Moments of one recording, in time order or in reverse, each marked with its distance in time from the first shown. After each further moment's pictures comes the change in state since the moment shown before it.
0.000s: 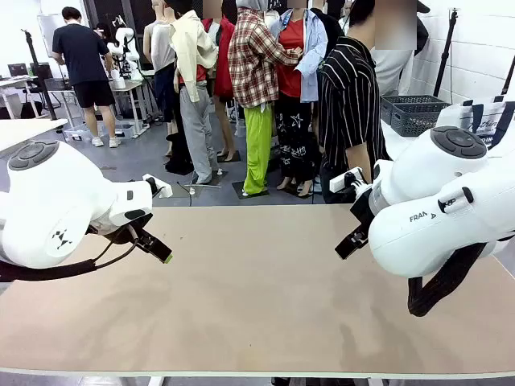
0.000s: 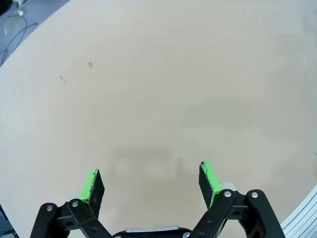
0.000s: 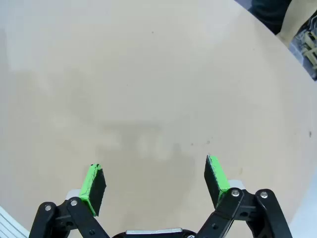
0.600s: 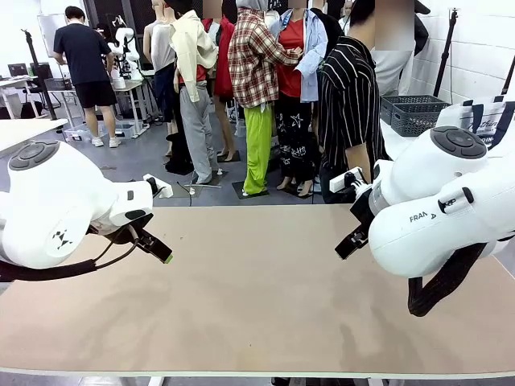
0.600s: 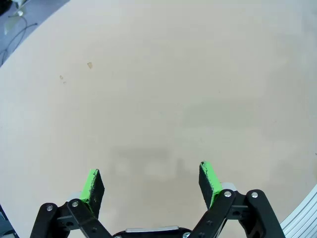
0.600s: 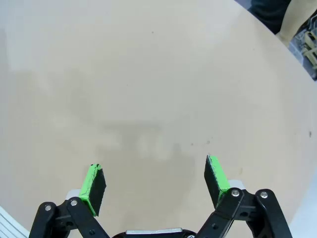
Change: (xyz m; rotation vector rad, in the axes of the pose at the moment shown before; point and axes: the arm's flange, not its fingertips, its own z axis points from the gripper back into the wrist) left arm 0.000 -0.001 0.000 0.000 0.000 -0.003; right arm 0.000 0.000 0.000 0.000 0.000 0.001
